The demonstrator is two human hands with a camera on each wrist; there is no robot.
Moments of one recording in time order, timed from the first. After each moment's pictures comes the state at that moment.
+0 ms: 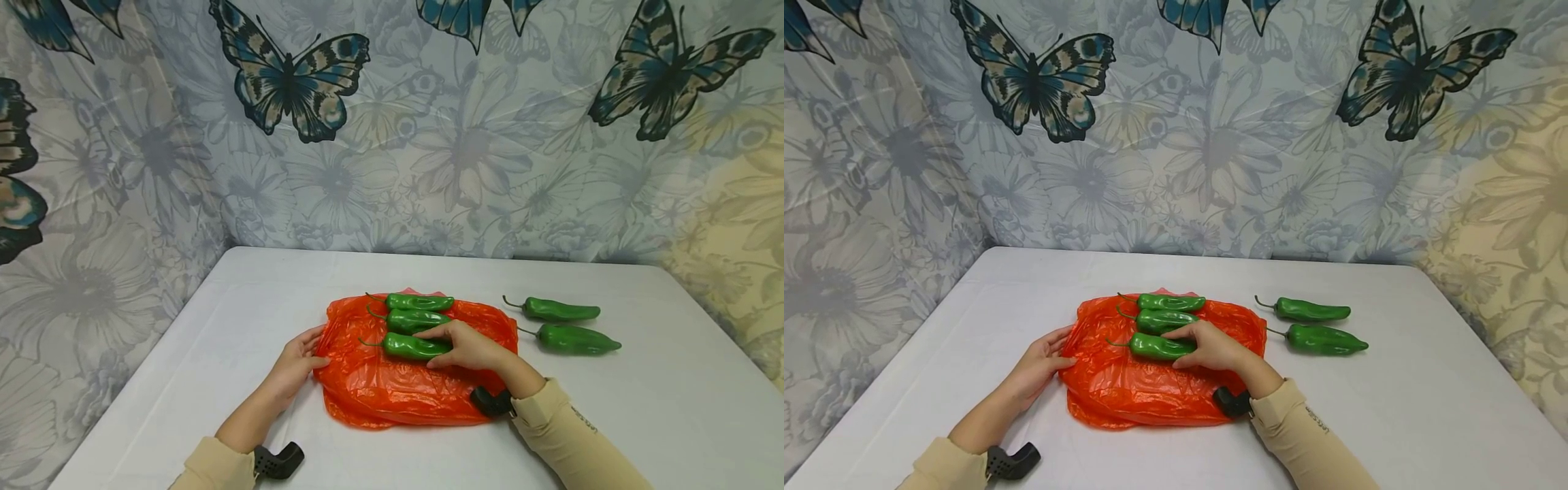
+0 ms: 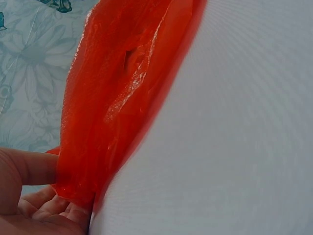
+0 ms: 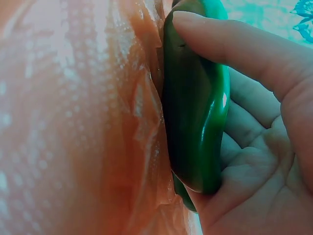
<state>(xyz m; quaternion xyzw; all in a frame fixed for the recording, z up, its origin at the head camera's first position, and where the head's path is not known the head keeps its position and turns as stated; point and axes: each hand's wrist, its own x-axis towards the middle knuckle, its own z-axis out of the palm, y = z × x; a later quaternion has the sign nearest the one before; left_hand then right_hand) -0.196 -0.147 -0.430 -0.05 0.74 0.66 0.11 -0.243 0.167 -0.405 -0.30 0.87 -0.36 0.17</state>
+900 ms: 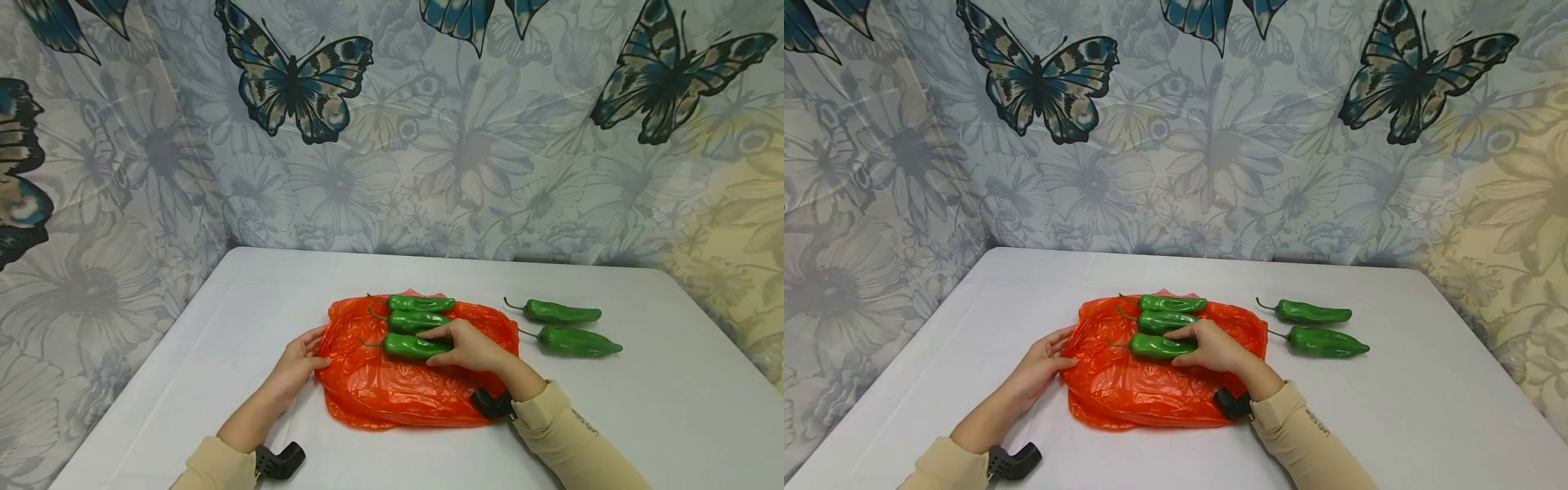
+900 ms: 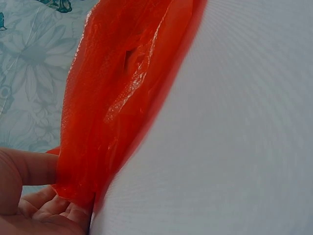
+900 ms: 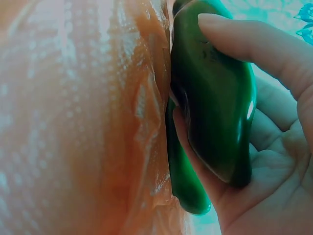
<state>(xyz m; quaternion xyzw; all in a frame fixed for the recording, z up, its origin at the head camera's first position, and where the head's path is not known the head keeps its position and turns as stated) -0.196 -0.146 -0.430 -0.05 0.74 0.66 0.11 -0.239 0.163 -0.400 -0.29 0.88 -0.35 0.14</state>
